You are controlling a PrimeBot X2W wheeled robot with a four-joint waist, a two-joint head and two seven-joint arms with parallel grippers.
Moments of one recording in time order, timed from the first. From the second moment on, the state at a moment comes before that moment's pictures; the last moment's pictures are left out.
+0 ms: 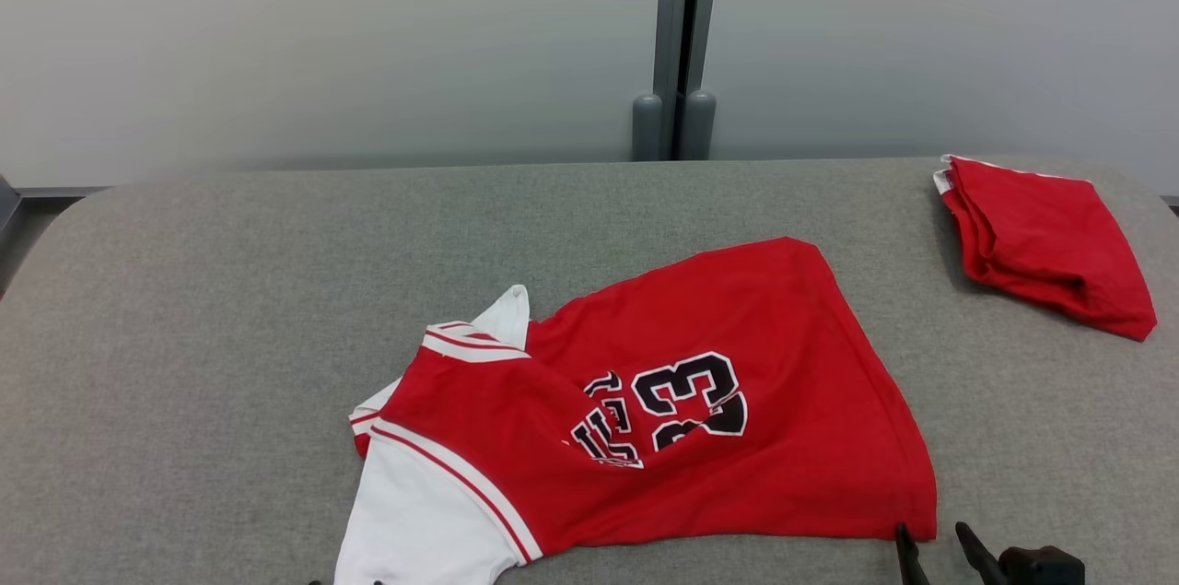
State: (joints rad) left arm 0.07 0.10 -0.07 0.65 -0.10 -0.12 -0.26; right arm -0.01 -0.07 -0.05 0.61 0.12 0.13 -0.26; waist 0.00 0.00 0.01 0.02
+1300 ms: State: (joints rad) left arm -0.87 0.30 -0.30 0.56 -0.55 -0.13 -0.18; right arm -0.83 -0.22 0.27 0.57 0.34 0.13 -0.25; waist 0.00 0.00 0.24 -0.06
